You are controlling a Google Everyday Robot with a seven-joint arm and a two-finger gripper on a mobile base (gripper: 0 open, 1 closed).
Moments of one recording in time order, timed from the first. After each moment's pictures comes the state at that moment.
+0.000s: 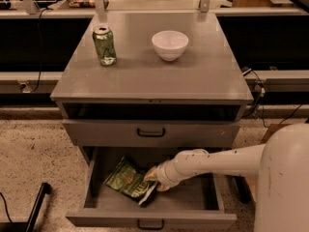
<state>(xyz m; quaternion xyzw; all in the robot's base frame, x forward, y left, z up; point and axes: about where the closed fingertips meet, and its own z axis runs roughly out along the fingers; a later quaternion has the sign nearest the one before) 0.520 0.005 0.395 -0.94 0.20 -0.02 0.29</state>
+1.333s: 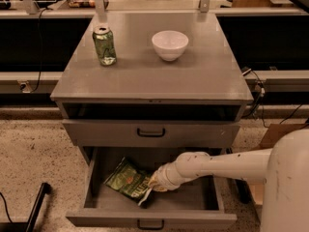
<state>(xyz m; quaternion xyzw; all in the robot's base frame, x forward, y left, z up) 0.508 0.009 0.389 -0.93 0.20 0.00 0.30</state>
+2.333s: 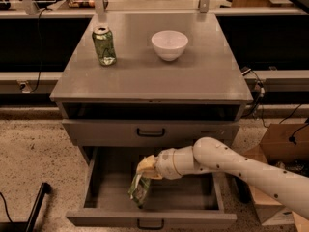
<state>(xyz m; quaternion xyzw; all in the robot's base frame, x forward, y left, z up) 0.489 0.040 0.554 -0.87 0.11 -0.02 0.47</state>
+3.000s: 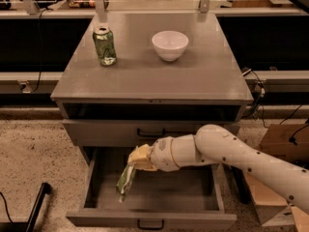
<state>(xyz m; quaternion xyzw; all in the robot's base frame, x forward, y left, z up) 0.468 0.060 0.652 -0.86 0.07 -0.03 0.51</state>
